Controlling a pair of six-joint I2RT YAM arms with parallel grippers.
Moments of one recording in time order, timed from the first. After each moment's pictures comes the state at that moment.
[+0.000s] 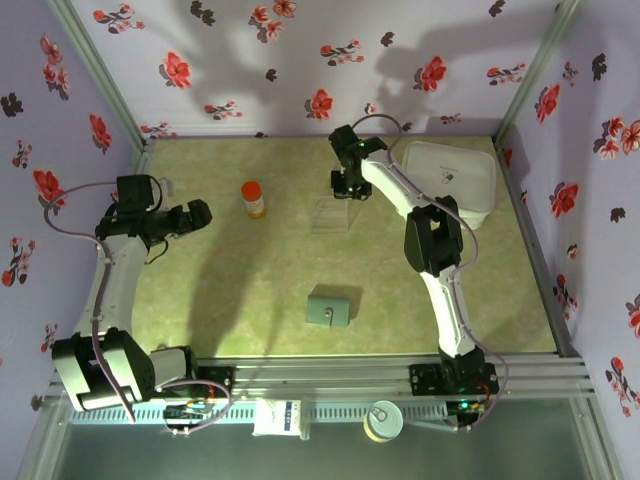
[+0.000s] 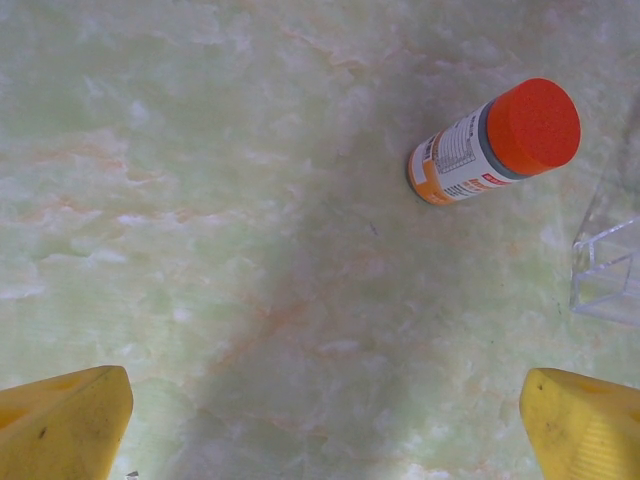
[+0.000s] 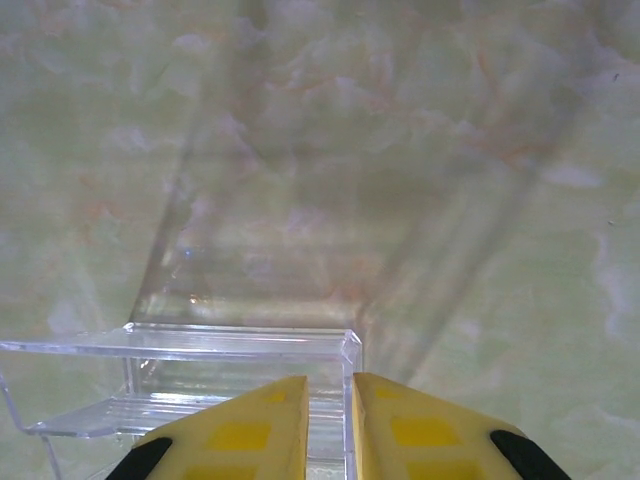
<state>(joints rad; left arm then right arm) 0.10 1.22 1.06 -0.76 0.23 -0.25 0.50 2.33 2.16 -1.09 0.00 0.45</state>
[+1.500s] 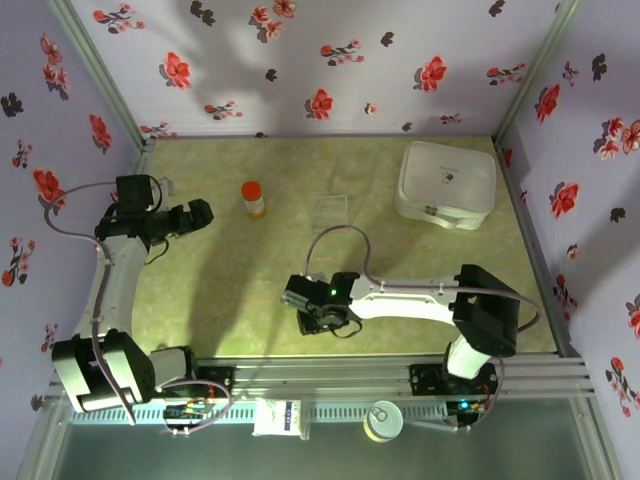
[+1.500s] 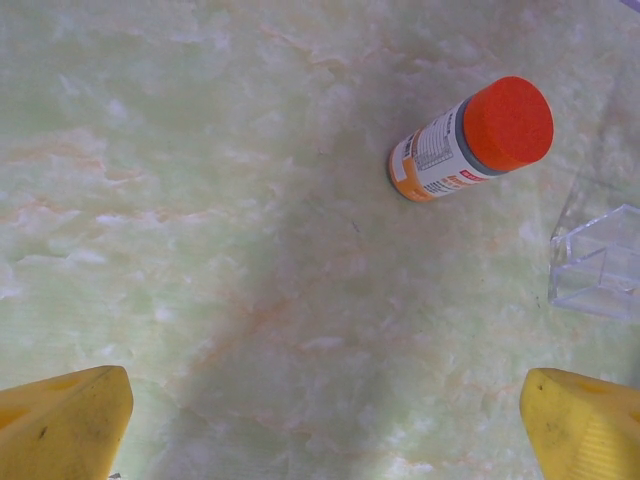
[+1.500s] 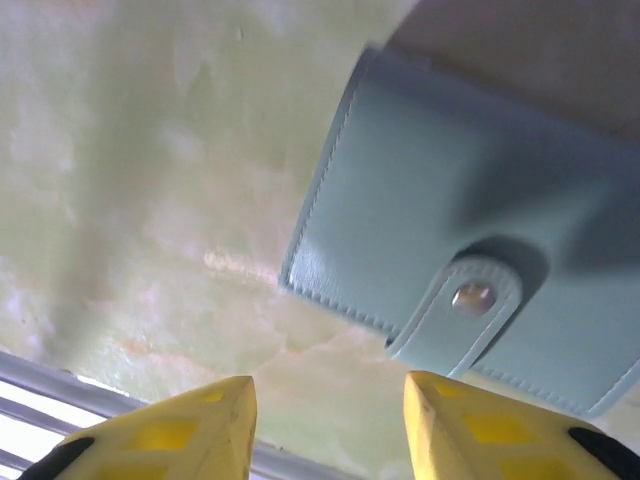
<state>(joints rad) 0.10 1.21 1.06 -0.76 0.27 -0.25 1.28 1.65 1.07 -0.72 0.06 1.00</state>
